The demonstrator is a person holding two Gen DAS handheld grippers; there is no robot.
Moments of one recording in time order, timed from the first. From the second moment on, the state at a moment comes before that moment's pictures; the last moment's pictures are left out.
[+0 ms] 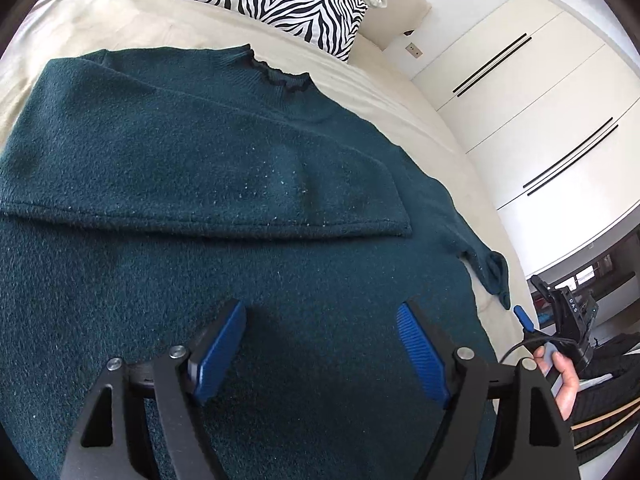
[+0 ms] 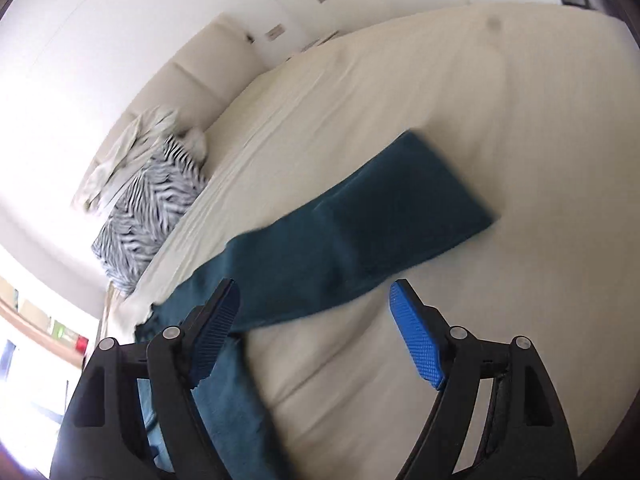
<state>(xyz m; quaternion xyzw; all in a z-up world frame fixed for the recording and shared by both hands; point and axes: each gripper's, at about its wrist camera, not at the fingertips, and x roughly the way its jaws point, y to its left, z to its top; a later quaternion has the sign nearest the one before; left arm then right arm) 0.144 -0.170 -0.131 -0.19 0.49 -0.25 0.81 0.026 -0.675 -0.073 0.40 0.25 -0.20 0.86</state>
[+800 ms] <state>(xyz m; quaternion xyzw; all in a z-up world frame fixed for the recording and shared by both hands) 0.125 -0.167 -0.133 -0.16 0.46 -0.27 0.83 0.109 -0.698 0.009 0.23 0.29 -0.25 0.89</state>
